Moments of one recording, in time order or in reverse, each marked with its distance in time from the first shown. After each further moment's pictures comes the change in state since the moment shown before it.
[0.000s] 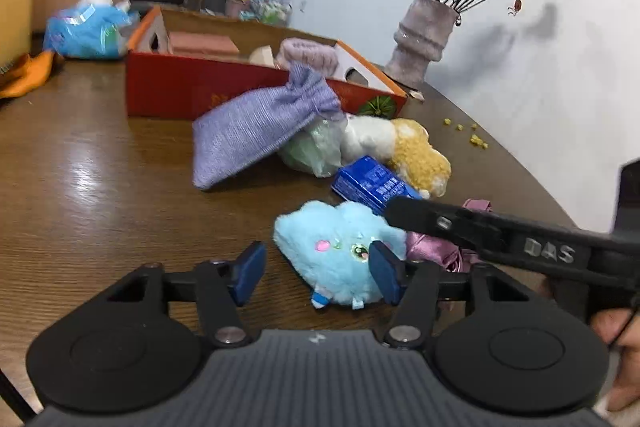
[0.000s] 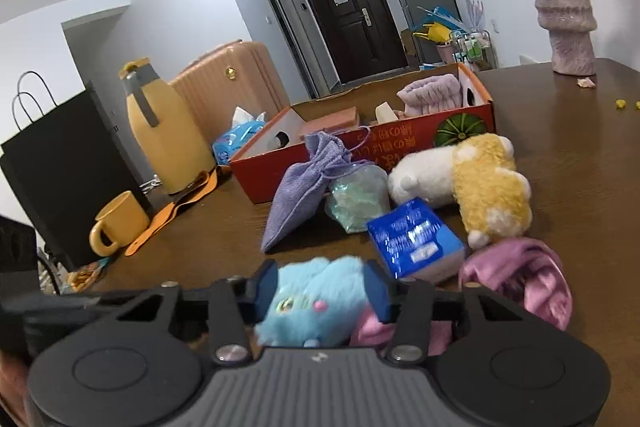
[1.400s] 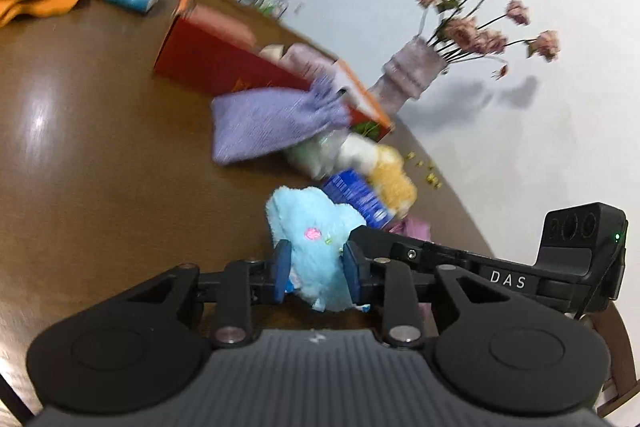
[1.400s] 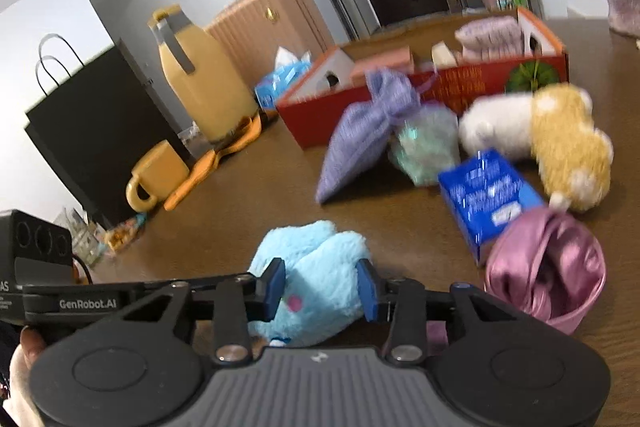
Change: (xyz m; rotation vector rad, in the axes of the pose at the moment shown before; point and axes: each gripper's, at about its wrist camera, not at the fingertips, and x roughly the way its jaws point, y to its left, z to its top) left arm -0.045 0.049 -0.008 -0.218 -0.042 -0.192; right arm 0.006 0.024 0.002 -0.007 0.137 0.156
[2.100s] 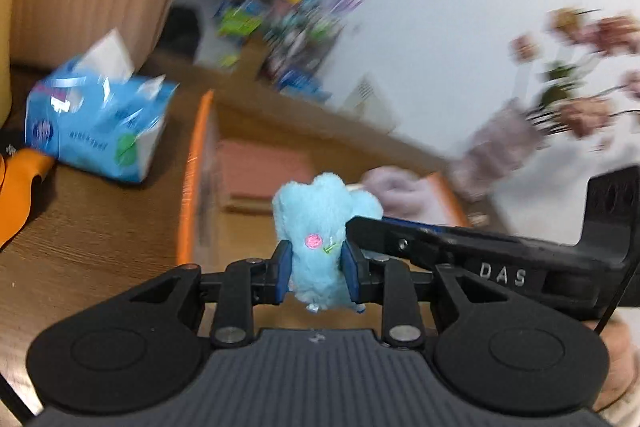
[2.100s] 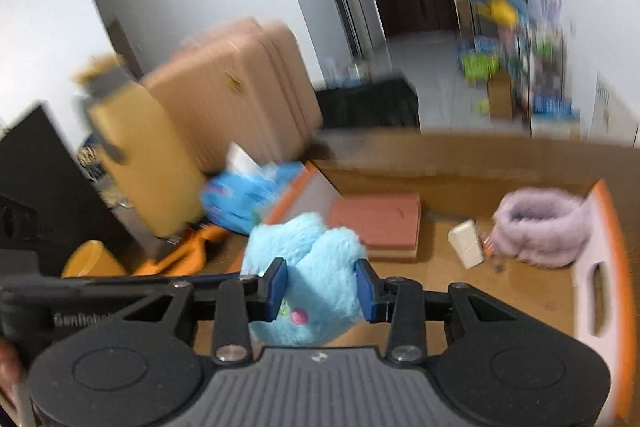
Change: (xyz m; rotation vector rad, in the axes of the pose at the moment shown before) left arm 0.140 0.058 0.229 -0.011 0.038 0.247; right arm 0.184 -0.044 0.243 -0.061 0.130 -0.079
